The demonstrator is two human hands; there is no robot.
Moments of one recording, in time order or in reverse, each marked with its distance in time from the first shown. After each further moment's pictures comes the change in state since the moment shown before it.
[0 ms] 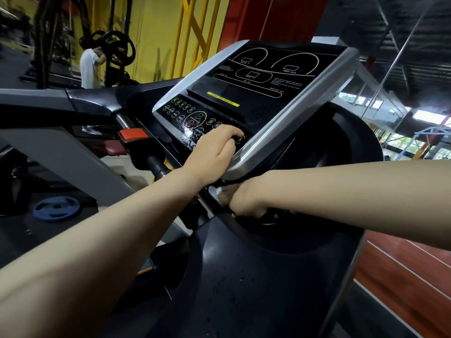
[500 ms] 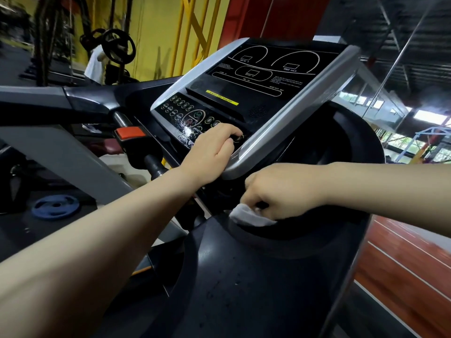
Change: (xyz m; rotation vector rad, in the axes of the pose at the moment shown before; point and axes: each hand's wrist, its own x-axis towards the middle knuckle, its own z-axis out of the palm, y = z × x) left_hand 0.001 -0.001 0.000 0.014 -0.002 0.023; right_hand -0.106 -0.008 -0.005 0.459 0.538 0.116
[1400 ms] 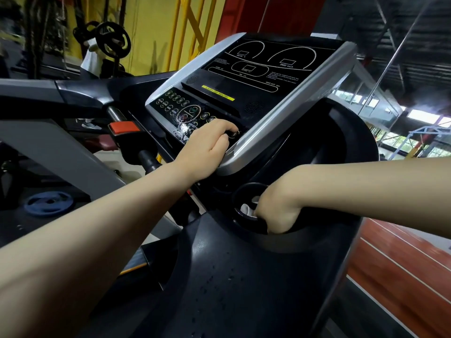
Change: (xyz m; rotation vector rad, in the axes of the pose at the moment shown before) left_hand 0.001 0.000 0.000 -0.015 0.000 -0.007; right_hand 0.016 -0.002 0.026 -0.039 -0.784 0.331
